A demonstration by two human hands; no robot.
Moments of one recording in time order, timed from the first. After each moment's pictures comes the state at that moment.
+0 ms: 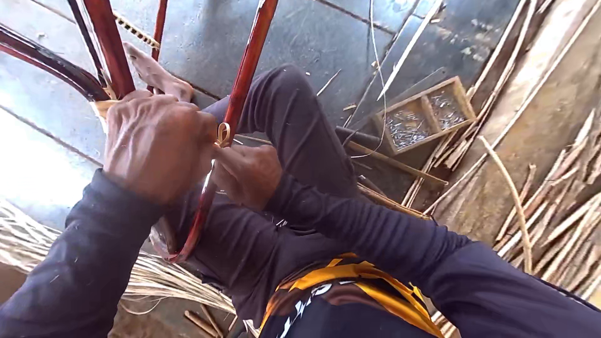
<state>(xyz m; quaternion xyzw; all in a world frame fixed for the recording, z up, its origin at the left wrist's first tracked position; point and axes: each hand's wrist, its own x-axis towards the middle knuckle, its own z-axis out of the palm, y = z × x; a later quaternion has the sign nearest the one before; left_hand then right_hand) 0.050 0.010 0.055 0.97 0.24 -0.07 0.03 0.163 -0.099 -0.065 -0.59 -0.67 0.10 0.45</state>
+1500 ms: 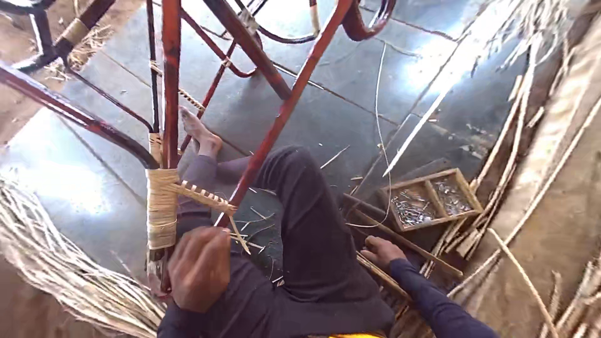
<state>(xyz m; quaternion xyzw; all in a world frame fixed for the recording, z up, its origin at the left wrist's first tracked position) -0.013 -0.101 -0.055 0.86 0.41 0.29 0.06 0.440 -0.310 -0.297 -0.78 -0.45 0.43 -0.10</state>
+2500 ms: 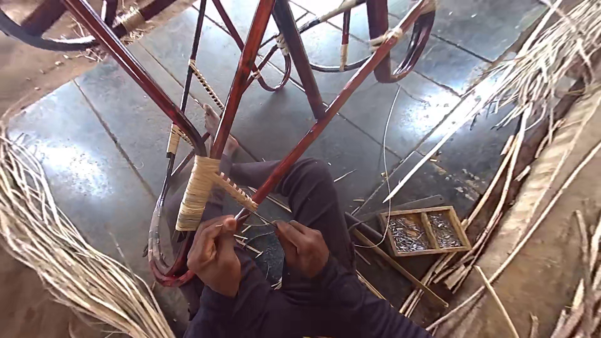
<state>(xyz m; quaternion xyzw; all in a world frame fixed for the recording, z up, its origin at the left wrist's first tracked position) 0.026 -0.114 -0.061 0.57 0.47 0.62 0.25 0.220 -0.167 -0.097 -0.57 -0.71 0.16 0.39</state>
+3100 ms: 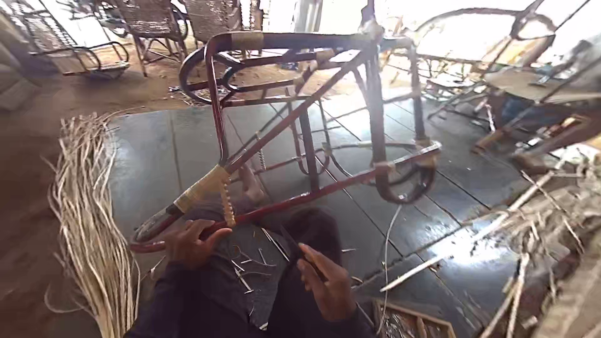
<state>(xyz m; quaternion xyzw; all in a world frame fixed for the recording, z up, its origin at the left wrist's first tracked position) -0.083 -0.114 -0.061 0.68 0.61 0.40 -0.08 0.264 -0.172 -0.040 -0.48 -0.71 0.26 0.45</state>
